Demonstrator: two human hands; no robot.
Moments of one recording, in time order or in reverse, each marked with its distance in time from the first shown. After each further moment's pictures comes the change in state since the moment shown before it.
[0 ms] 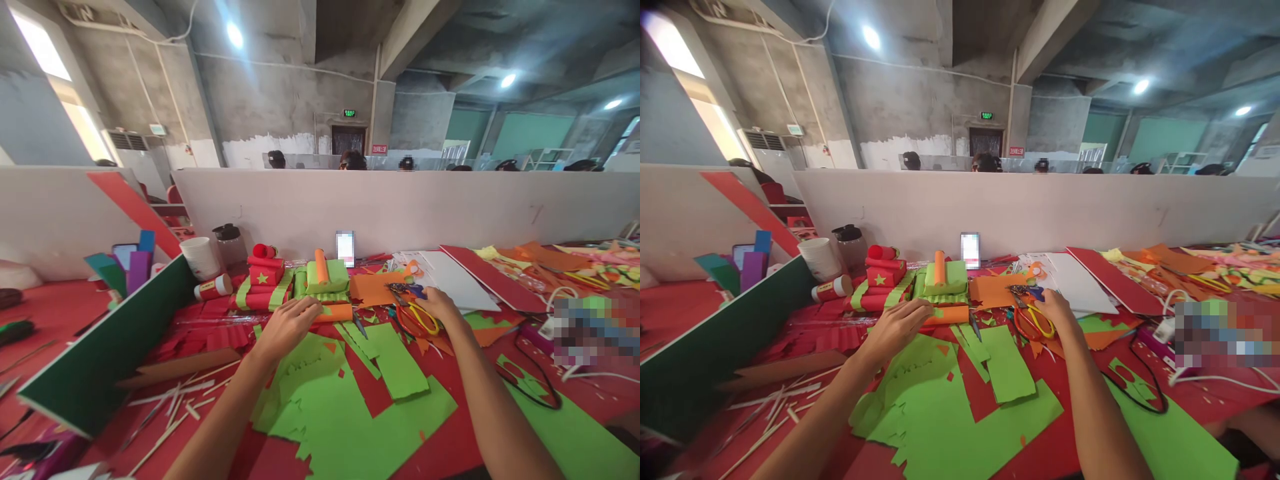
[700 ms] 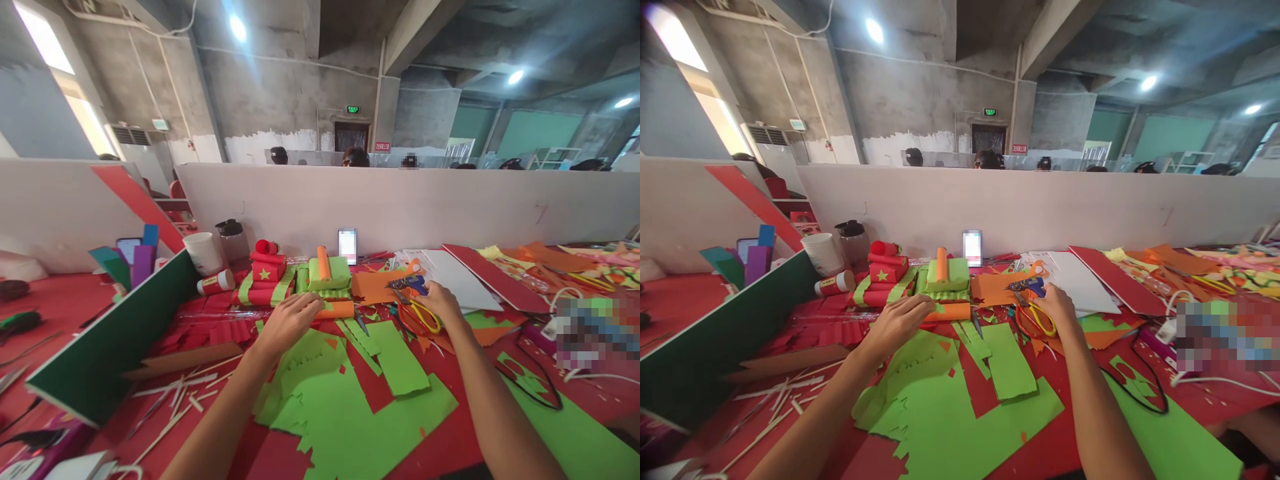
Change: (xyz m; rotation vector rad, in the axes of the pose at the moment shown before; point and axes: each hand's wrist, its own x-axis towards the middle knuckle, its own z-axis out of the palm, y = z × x) left_hand 0.001 -0.001 -0.002 -0.009 0.066 0.035; right_hand -0.001 -0.005 -0.004 0.037 0.091 0.043
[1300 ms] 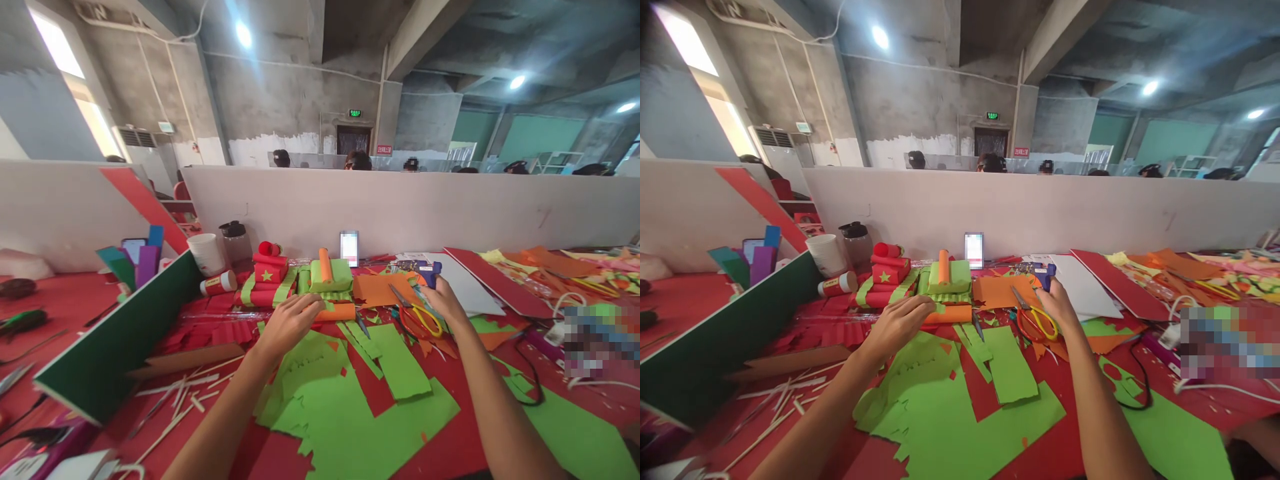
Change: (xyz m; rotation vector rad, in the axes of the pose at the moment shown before) left_hand 0.000 0.001 -0.004 0.003 0.035 -0.011; right_hand -0.013 -0.016 -0.023 0.732 0.123 -0.153
